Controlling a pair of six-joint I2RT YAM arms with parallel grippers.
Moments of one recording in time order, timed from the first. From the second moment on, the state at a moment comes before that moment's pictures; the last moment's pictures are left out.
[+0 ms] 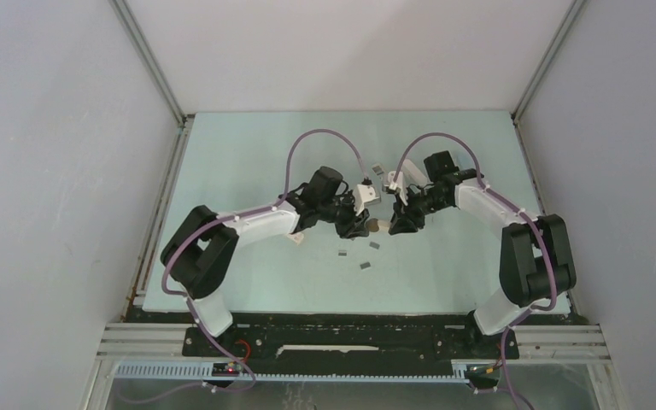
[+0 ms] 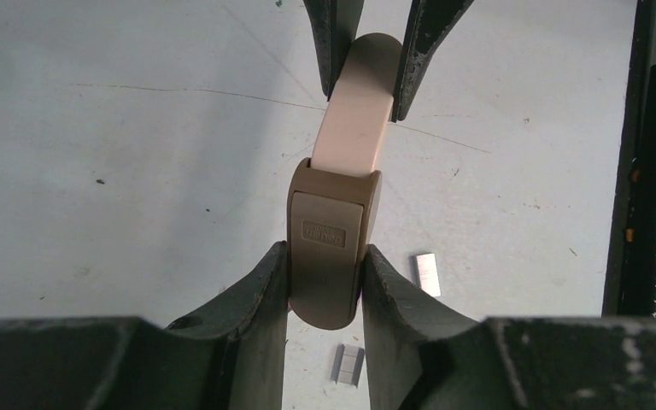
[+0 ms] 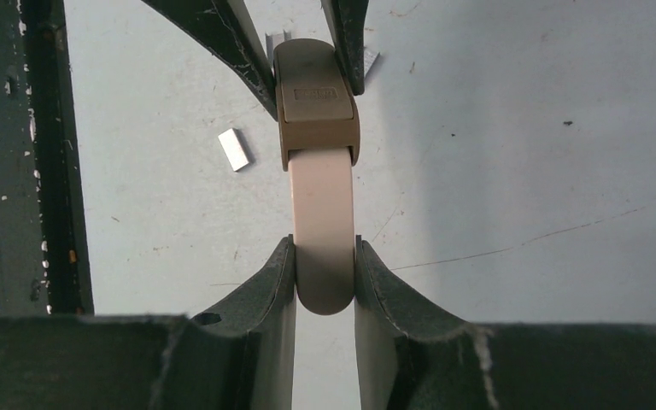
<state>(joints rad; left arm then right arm) -0.72 1.73 1.06 -0.03 0.57 0.32 0.25 1.61 1.08 -0.69 -0.86 -0.96</state>
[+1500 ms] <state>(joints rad) -0.56 1.00 0.89 0.08 0.31 -0.10 0.05 1.40 1.15 -1.01 -0.84 -0.98</state>
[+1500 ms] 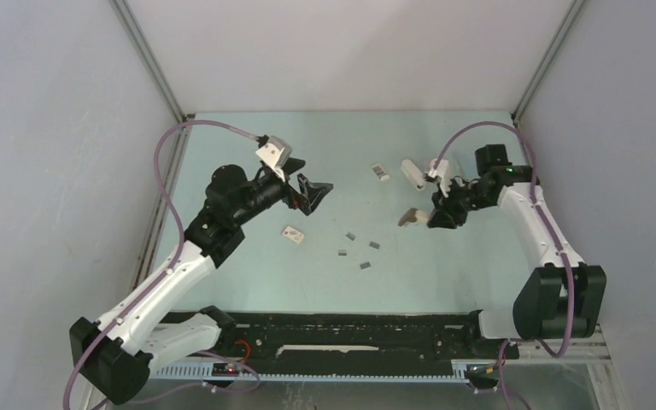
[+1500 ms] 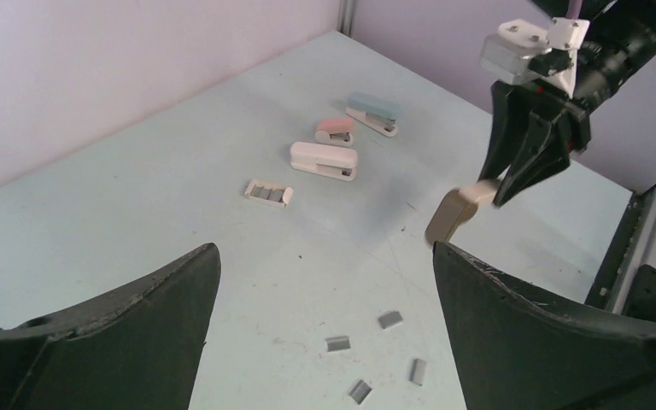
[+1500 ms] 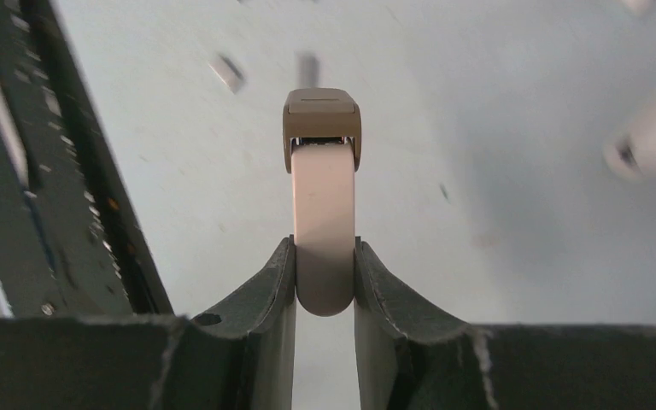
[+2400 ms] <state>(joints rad) -0.47 0.92 0.89 0.00 0.33 -0.04 -0.05 1.83 1.49 -1.16 0.13 -0.92</state>
